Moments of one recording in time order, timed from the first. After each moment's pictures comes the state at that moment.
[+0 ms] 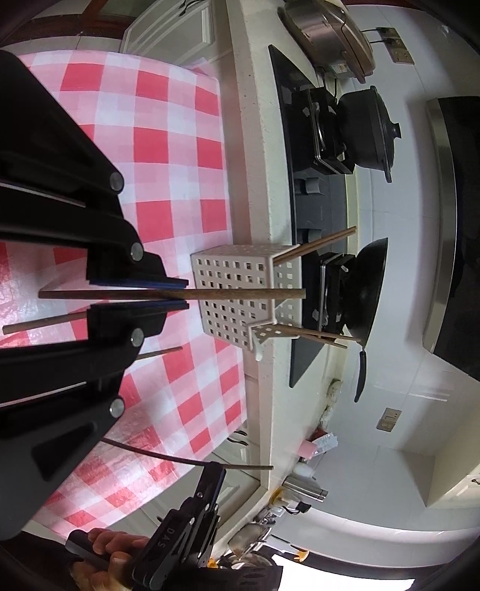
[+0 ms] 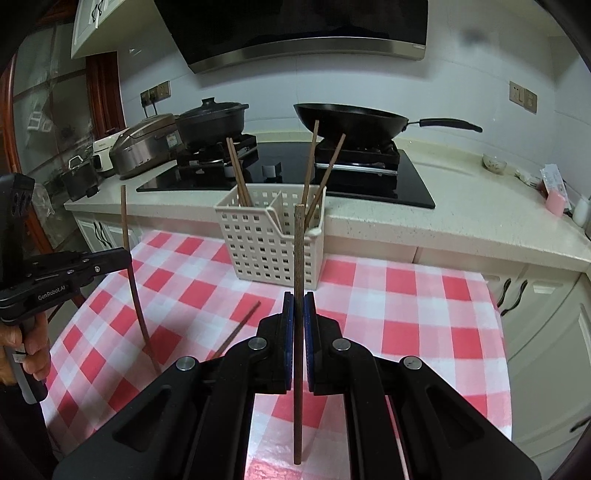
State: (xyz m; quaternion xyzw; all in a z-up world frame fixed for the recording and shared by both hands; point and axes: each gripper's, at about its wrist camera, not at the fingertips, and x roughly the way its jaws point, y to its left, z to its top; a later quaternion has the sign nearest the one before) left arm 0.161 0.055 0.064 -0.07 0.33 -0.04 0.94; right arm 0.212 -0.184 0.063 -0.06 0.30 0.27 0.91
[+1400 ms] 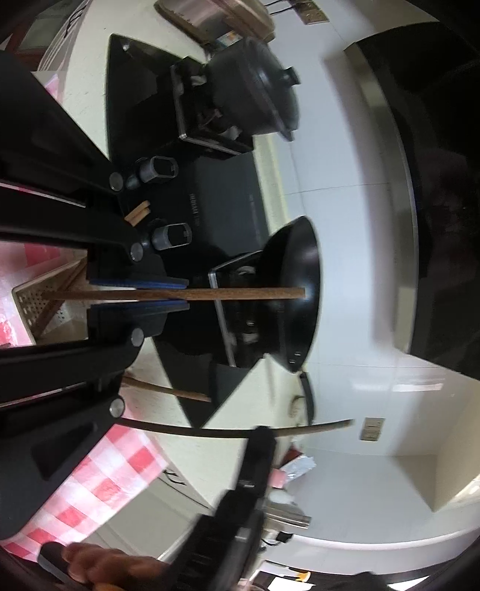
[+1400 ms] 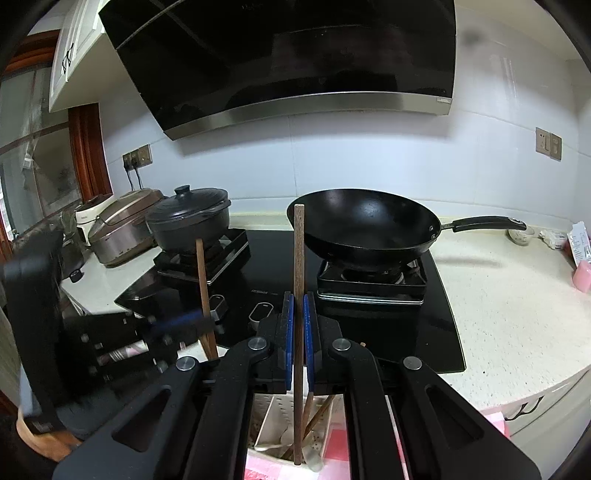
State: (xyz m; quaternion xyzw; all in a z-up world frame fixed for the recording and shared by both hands) left arm 0.381 0.062 0.144 0.02 0.29 -0.03 0.96; right arm 0.407 -0.089 0.187 -0.02 0.23 0.27 0.93
